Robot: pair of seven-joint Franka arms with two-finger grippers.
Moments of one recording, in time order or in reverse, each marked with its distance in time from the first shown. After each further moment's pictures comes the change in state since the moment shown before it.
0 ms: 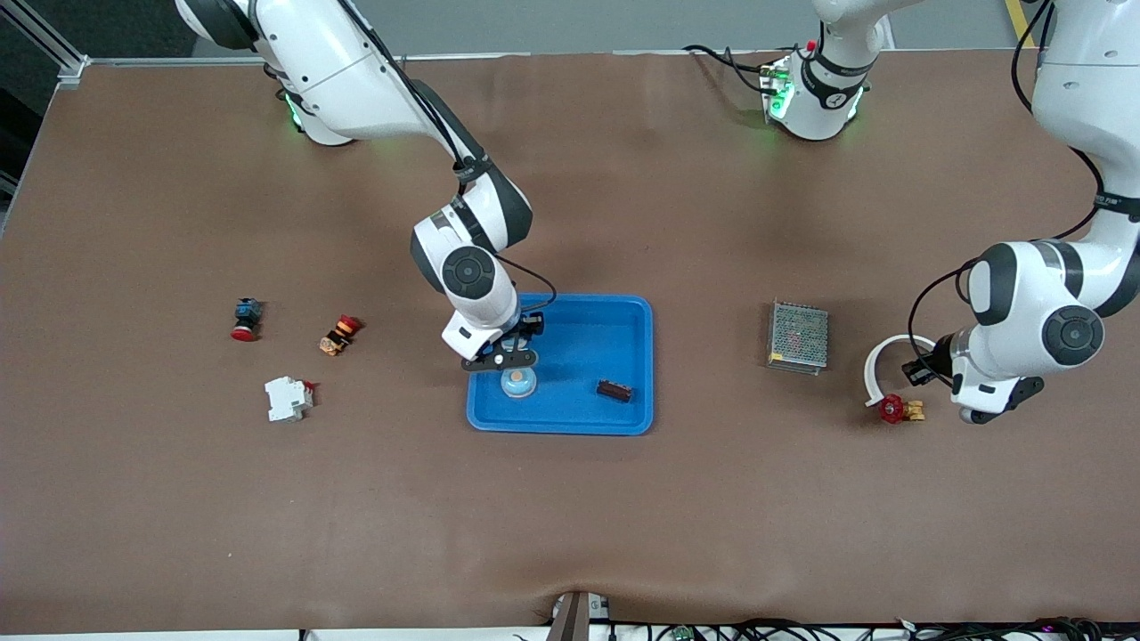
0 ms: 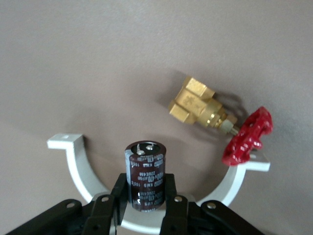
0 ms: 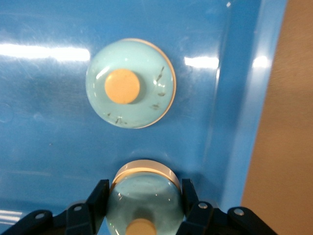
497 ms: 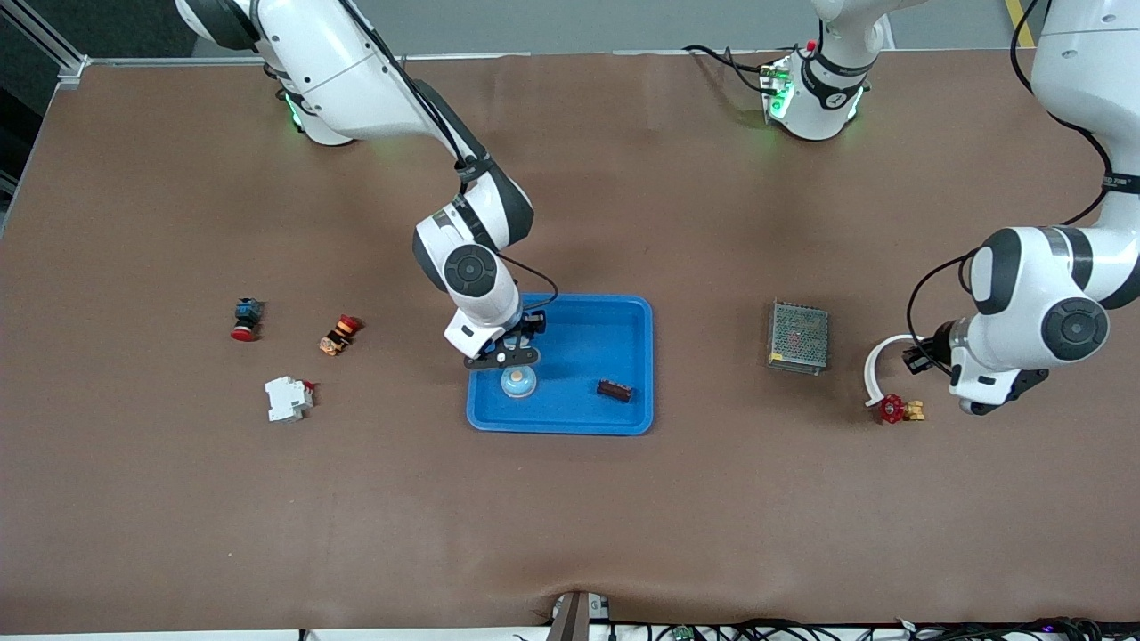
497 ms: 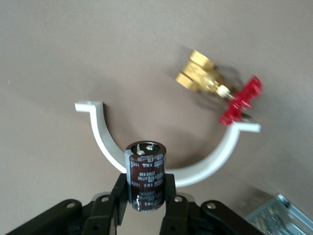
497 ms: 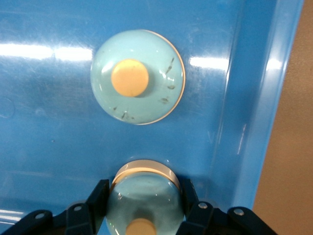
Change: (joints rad) left arm -0.020 -0.084 0.002 0.000 -0.025 -0.144 -0.017; right arm 0.001 0.011 0.015 -0.031 0.000 0.065 0.003
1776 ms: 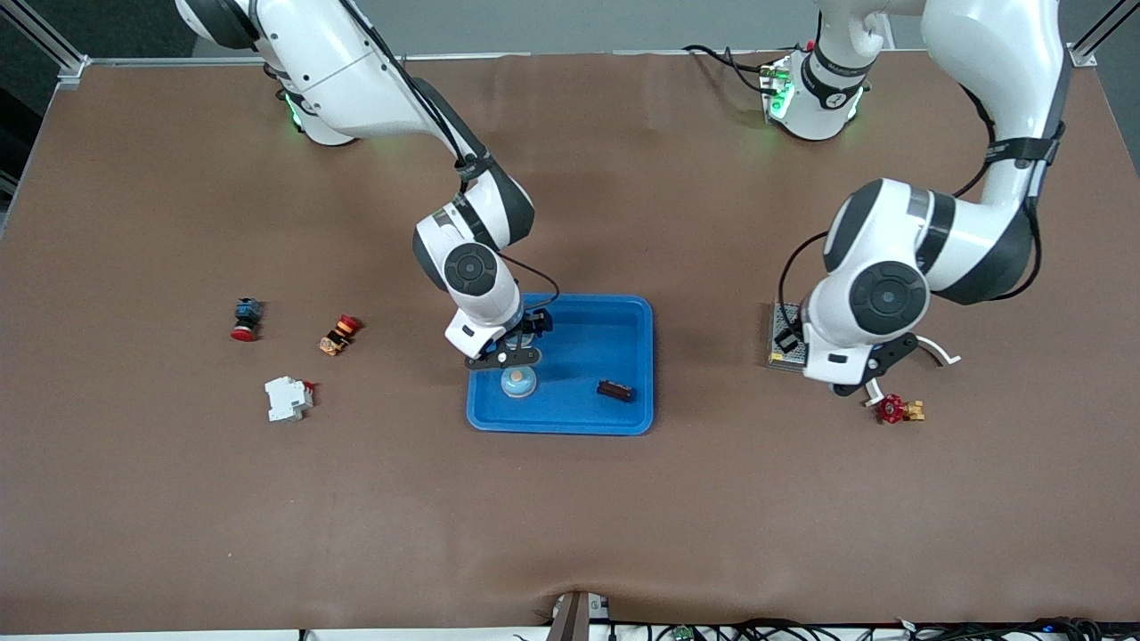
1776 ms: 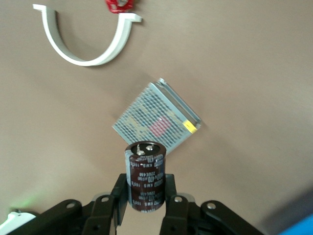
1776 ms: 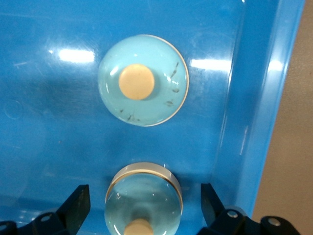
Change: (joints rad) left arm -0.406 -0.067 -0.002 0.204 -0.072 -0.379 -0.427; right arm 0.000 -0.003 0.002 0.004 0.000 -0.001 0.000
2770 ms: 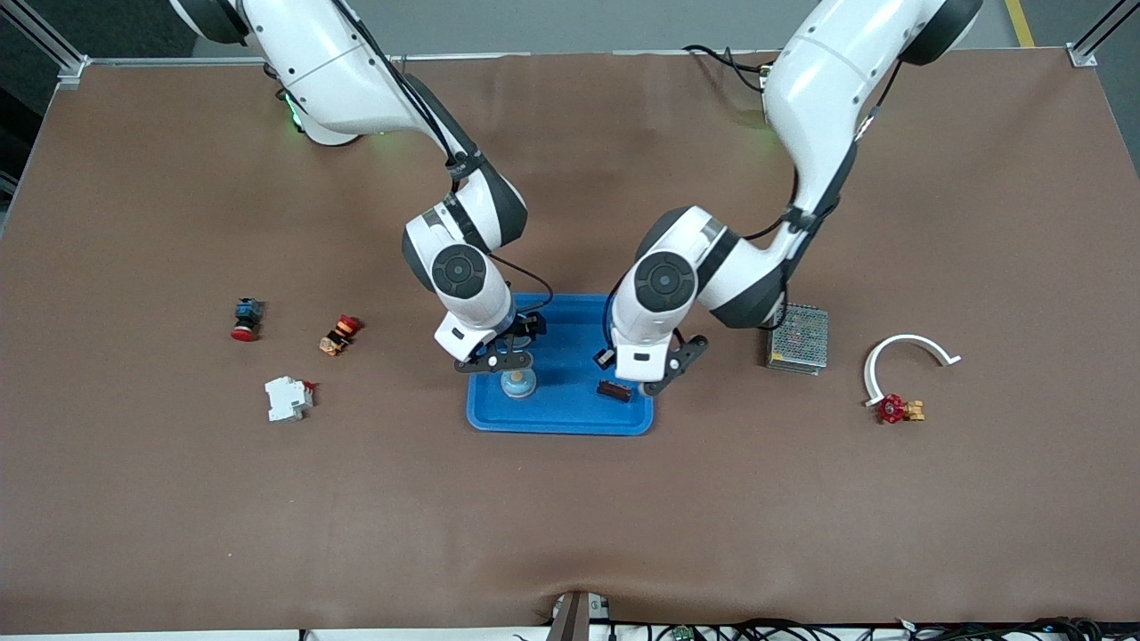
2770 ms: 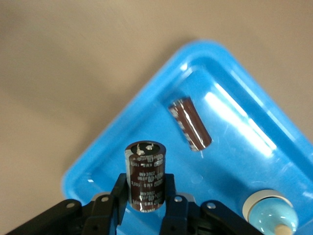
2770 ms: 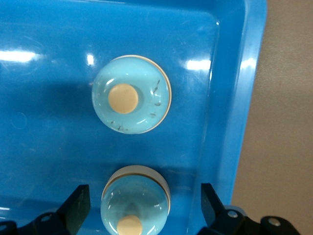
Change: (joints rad) left arm -0.339 0.279 -0.008 0.222 -0.101 0.341 -0.395; right arm -0.022 -0.022 0.000 0.008 0.000 -0.023 0.000
